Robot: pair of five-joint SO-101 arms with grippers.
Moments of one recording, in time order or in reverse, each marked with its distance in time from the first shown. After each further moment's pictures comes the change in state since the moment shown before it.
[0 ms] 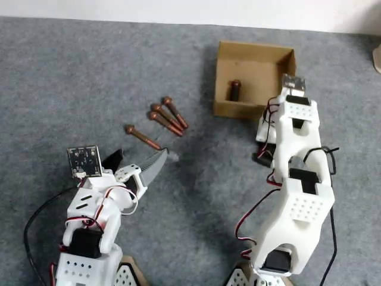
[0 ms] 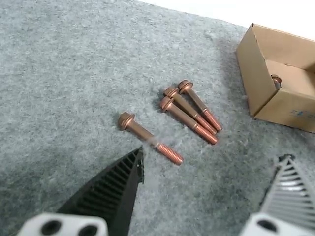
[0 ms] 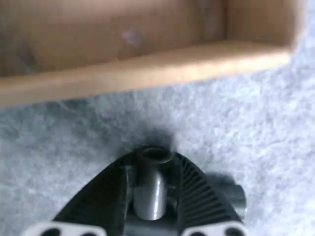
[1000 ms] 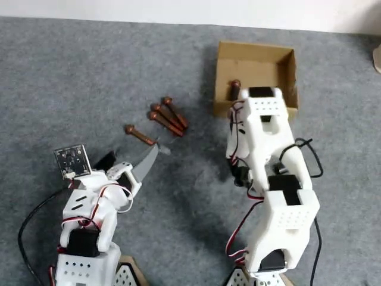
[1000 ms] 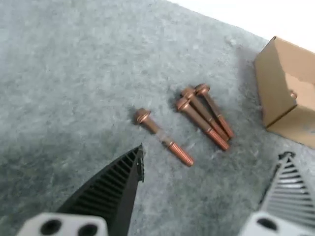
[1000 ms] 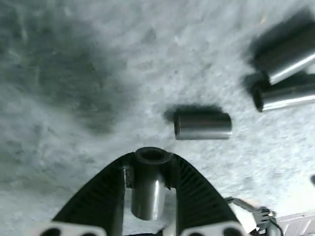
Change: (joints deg) left arm -4.0 0.0 -0.2 1.7 5.5; right arm -14.1 -7.3 -0.4 31.4 -16.6
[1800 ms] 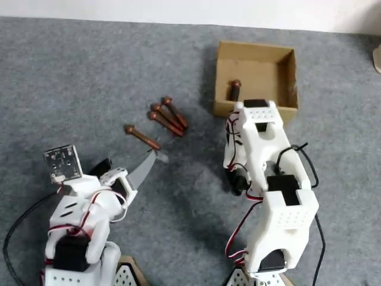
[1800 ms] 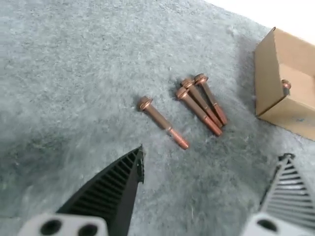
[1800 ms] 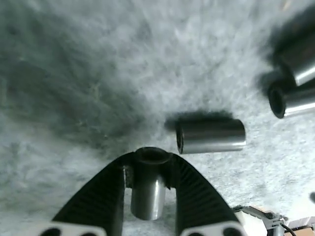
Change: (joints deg) left arm 0.0 -0.2 -16.8 20.3 0.0; right arm -0.5 -0.1 10.4 -8.0 -1.5
